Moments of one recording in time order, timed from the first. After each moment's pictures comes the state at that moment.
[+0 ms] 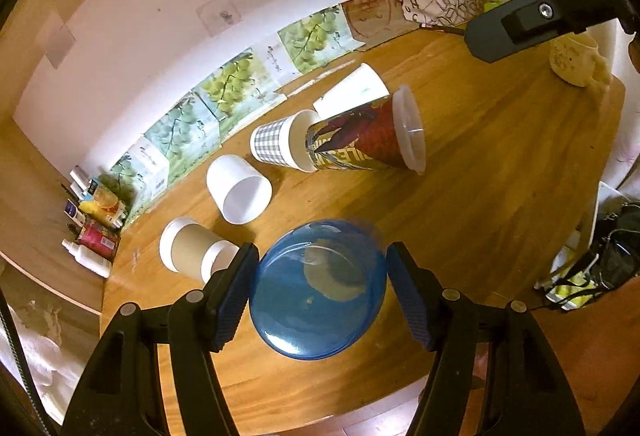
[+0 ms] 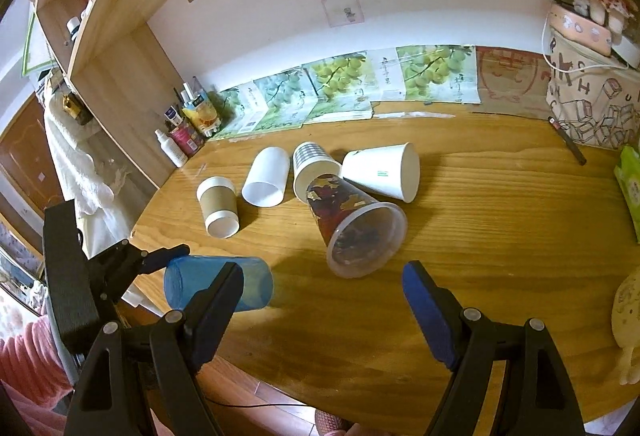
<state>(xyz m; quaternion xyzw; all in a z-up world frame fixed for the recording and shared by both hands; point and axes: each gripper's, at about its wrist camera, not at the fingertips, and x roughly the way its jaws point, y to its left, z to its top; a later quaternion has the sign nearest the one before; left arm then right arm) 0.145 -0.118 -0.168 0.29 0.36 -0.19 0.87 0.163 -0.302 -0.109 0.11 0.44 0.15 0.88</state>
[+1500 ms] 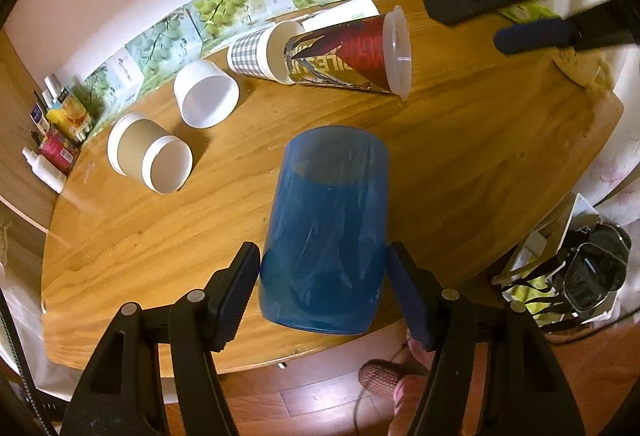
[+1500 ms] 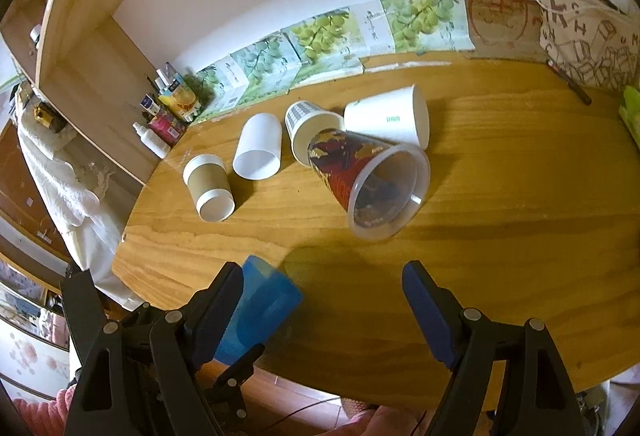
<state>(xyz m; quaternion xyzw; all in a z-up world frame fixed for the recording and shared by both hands) 0.132 -0.099 -0.216 0.19 0.46 -0.19 0.84 0.165 -0.270 -0.144 0.15 0.49 0.11 0.85</state>
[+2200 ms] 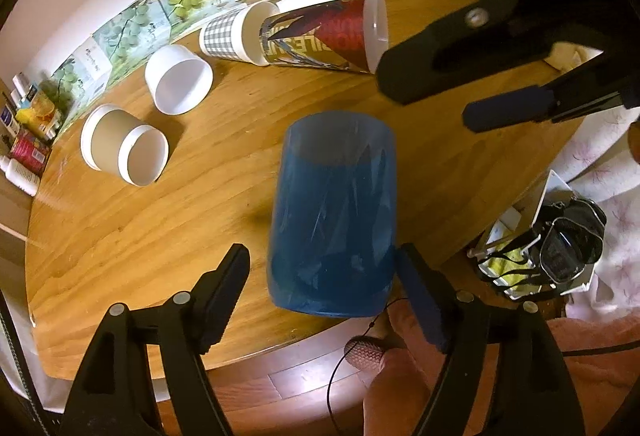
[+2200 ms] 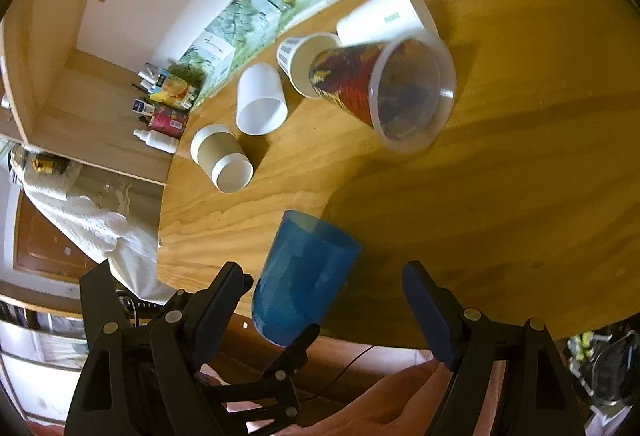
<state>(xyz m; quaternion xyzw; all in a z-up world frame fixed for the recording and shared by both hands) 0.139 -0.093 -0.215 0.20 0.50 -0.24 0.81 0.165 -0.255 -0.184 0.29 0.57 0.12 0.76</state>
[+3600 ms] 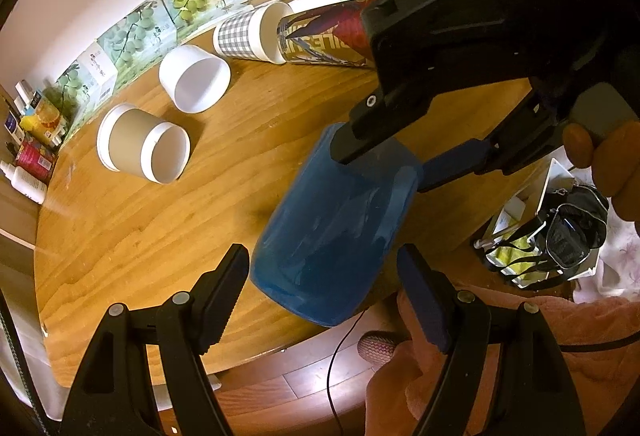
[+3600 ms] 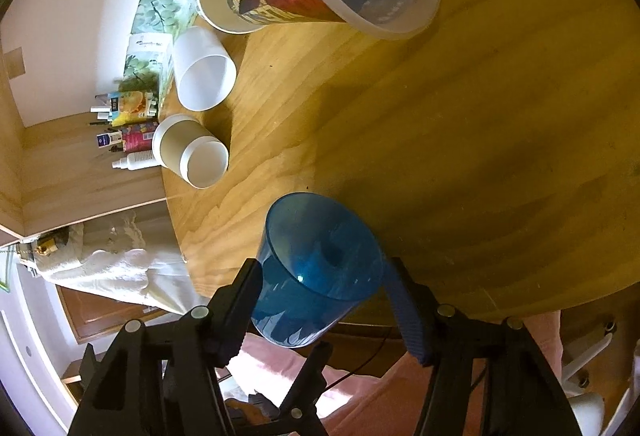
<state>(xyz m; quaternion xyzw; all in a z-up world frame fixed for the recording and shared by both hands) 0.142 -0.072 -0.208 0.21 0.50 -0.25 0.80 0.186 -0.237 -0.247 0.43 0.65 0.08 0.62</state>
